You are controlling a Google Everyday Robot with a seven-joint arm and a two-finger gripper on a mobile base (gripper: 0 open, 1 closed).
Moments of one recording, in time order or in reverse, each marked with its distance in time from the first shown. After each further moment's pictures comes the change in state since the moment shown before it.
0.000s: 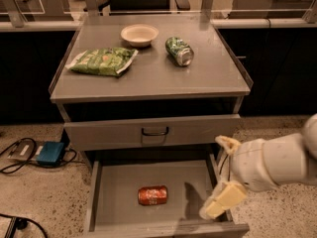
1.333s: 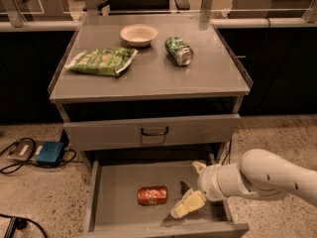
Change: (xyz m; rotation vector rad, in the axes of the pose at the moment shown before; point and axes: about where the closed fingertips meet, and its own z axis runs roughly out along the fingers) arm 0.083 -0.025 0.179 -0.069 -0.067 0.216
